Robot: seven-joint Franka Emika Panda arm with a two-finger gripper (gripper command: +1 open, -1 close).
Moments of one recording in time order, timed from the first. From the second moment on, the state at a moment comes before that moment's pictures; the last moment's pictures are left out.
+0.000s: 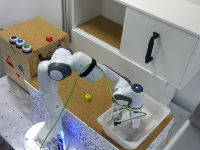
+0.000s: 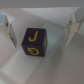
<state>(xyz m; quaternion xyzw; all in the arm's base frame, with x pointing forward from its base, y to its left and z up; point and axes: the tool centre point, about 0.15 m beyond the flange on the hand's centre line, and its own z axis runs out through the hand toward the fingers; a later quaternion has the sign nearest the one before) 0.327 -0.437 0.224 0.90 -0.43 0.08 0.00</state>
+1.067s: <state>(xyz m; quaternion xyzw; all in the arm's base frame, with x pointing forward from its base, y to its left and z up) 0.368 -0.362 0.328 0.96 -0.26 0.14 -0.04</state>
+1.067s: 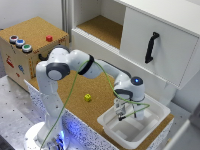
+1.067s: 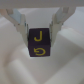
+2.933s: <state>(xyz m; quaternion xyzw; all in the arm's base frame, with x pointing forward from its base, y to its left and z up) 0.379 -0.141 0.216 1.00 0.00 0.07 0.00</state>
